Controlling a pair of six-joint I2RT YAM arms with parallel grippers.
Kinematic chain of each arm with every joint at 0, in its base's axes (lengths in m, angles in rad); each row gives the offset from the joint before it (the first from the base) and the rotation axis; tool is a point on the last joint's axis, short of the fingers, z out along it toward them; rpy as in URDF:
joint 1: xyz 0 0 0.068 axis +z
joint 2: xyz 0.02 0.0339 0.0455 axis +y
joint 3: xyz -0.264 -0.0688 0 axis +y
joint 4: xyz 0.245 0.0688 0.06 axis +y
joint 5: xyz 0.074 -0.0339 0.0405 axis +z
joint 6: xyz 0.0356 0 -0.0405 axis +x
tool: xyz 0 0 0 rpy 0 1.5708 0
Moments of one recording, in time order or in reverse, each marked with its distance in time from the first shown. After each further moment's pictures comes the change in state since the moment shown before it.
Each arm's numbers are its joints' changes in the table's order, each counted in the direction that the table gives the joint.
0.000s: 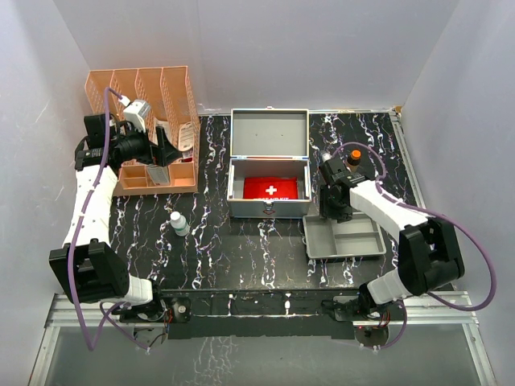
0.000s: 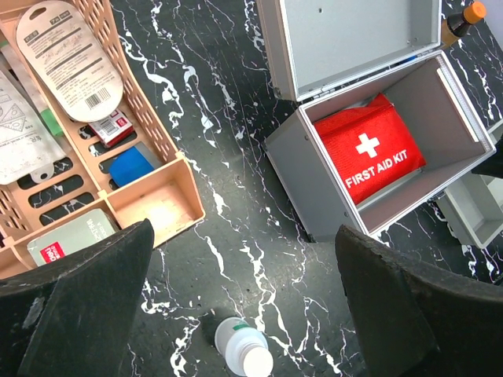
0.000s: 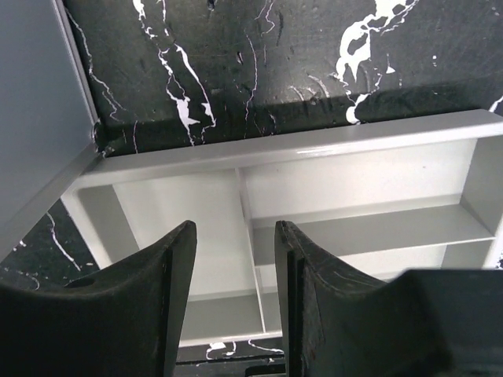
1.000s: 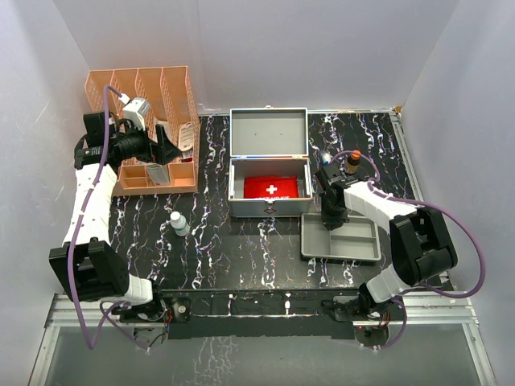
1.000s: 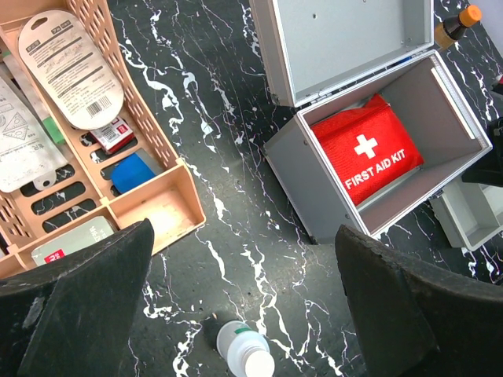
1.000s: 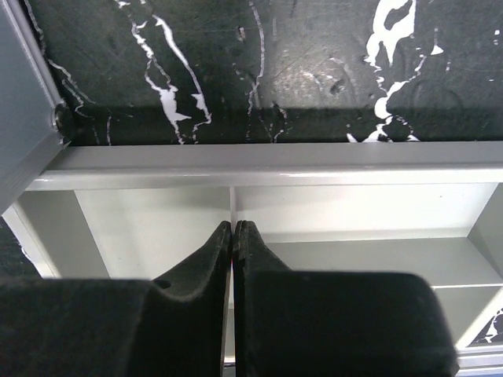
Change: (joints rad) left arm 0.000 0.010 -0.021 0.000 -0.008 0.002; right arm 0.004 0.089 0.050 -0.049 0.023 0.013
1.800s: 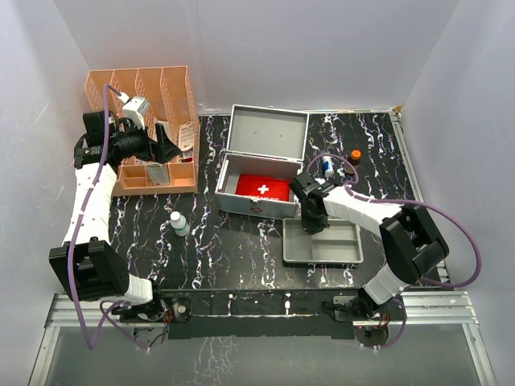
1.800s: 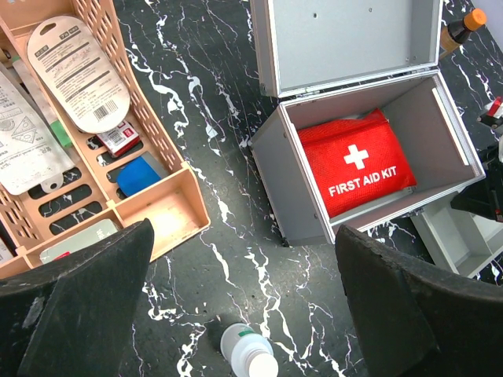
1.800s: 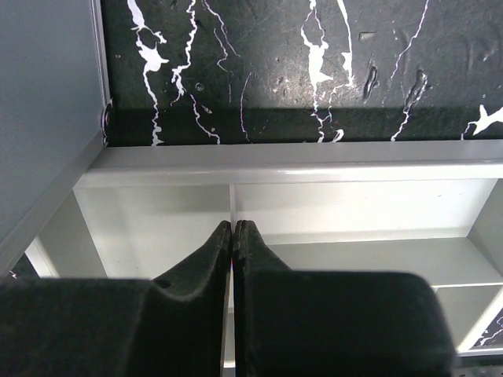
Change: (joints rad) left arm 0.000 0.003 -0.008 -0.007 0.009 -0.001; right arm 0.234 0.044 -0.043 0.007 -0.059 0.185
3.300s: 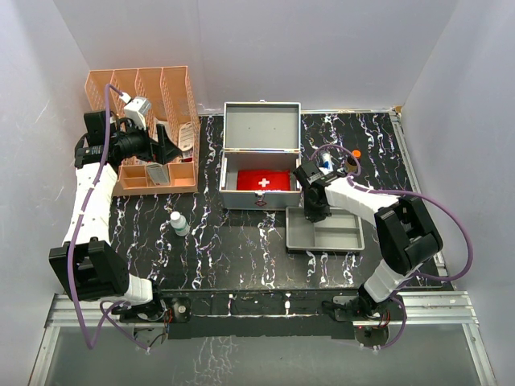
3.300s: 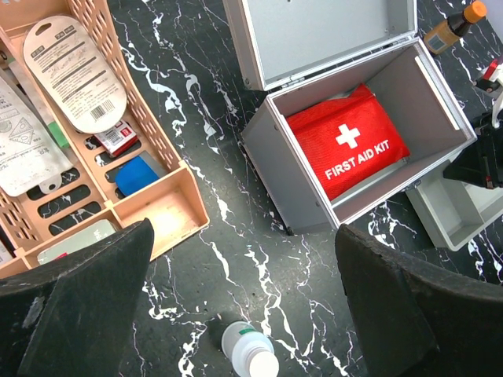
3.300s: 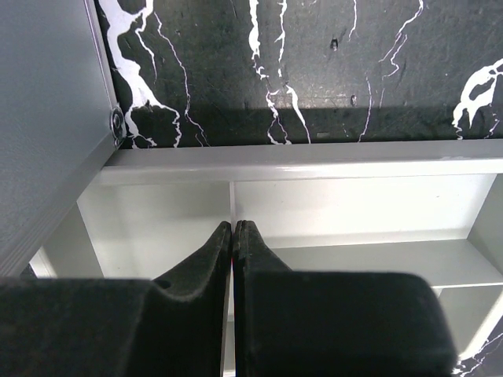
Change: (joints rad) left arm -0.008 0.000 -0.003 0.008 0.000 0.013; right arm -0.089 0.069 -0.064 -0.061 -0.023 -0.080
